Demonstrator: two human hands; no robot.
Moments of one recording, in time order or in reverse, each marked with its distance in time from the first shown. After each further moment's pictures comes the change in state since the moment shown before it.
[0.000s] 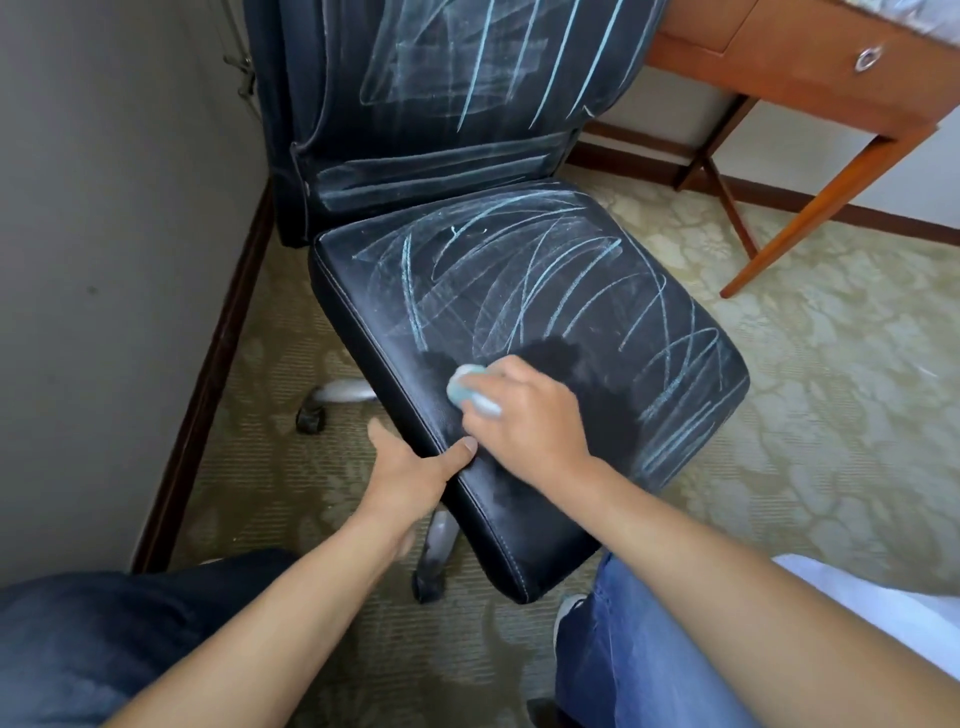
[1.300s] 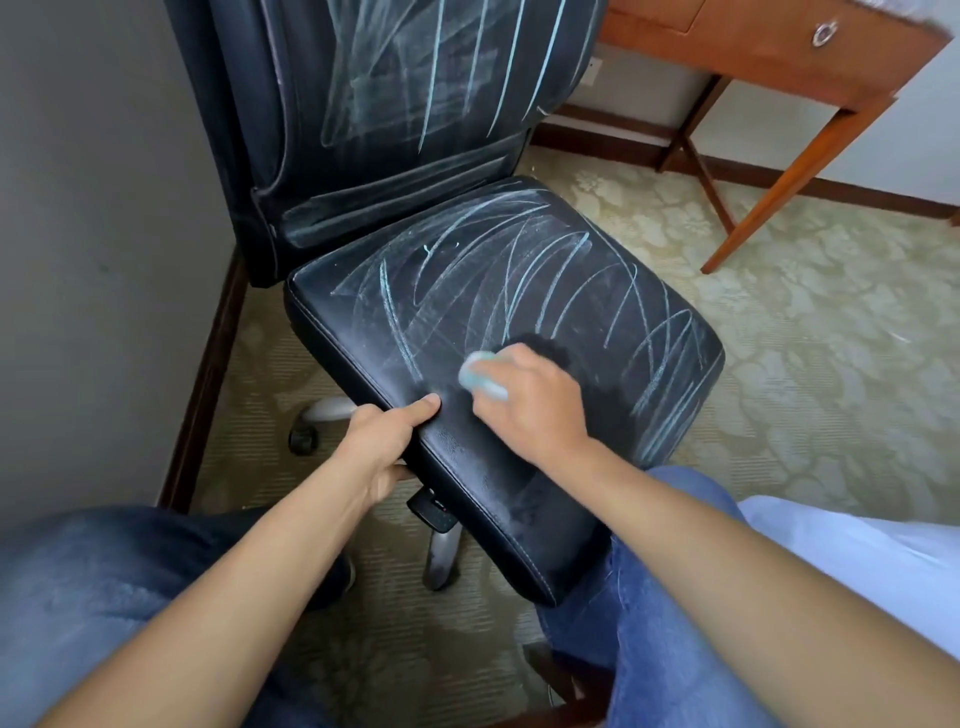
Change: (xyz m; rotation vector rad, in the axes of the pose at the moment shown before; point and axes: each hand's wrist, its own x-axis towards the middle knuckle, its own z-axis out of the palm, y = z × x) left_hand -0.036 0.019 -0.013 -0.130 -0.001 -0.184; right_hand -0.053 0.002 -0.014 0.010 -0.002 0.057
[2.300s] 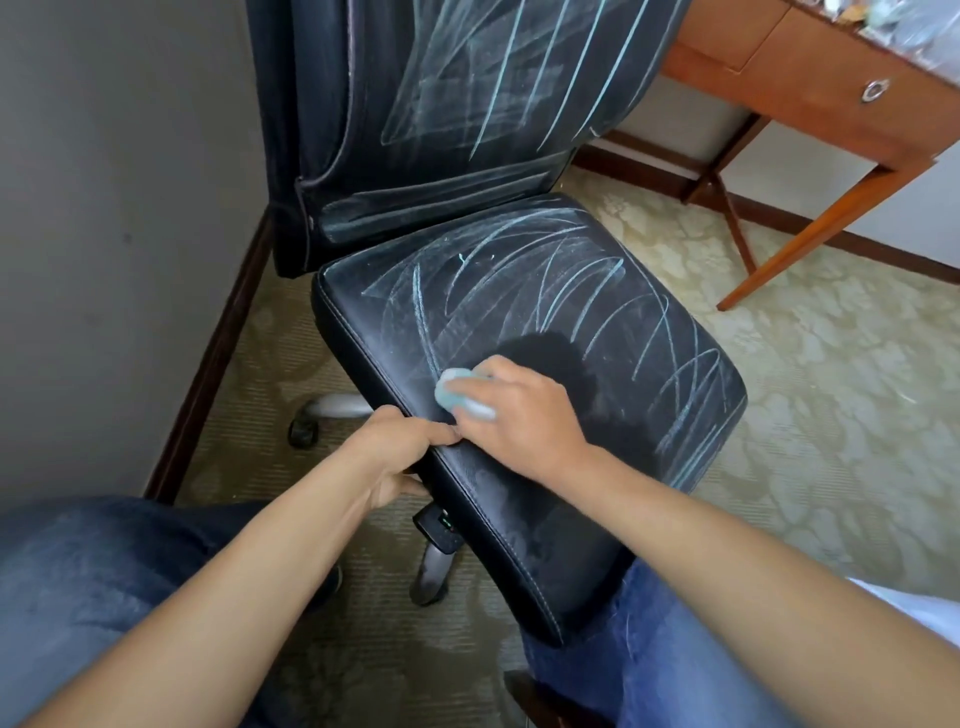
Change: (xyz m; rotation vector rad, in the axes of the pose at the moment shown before) left_hand 0.006 0.010 -0.011 0.169 -0.112 -0.081; right_hand 0.021 -0.020 0.005 -0.013 -0.081 -0.283
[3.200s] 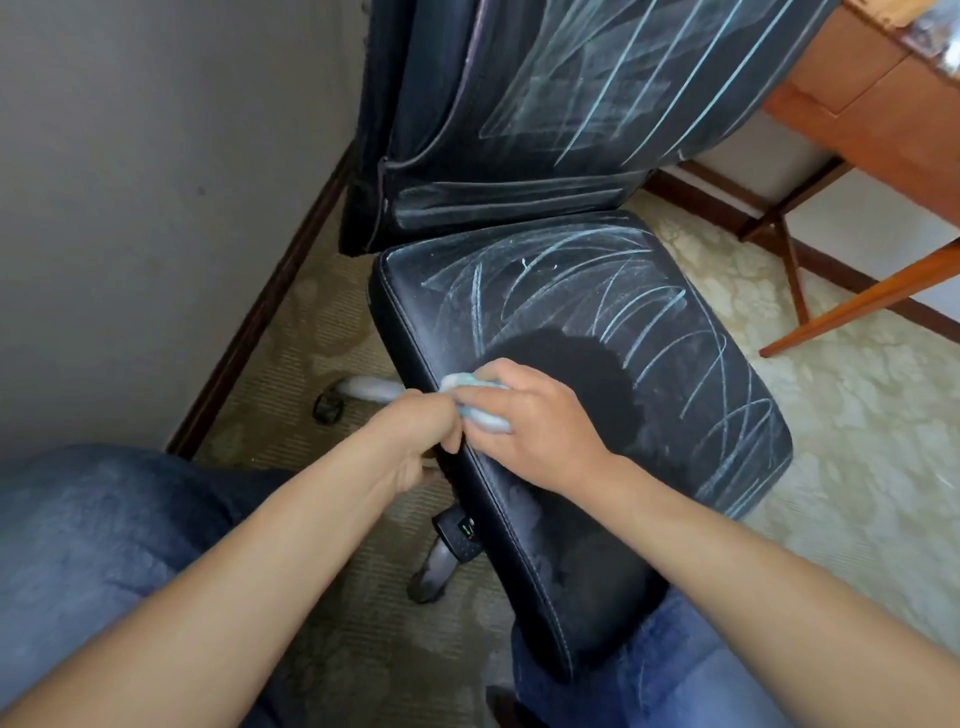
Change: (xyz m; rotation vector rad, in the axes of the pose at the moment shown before) left_hand 0.003 0.012 -0.015 -0.149 0.090 -0.076; right_hand 0.026 -0.010 0.011 0.088 -0.071 -0.341
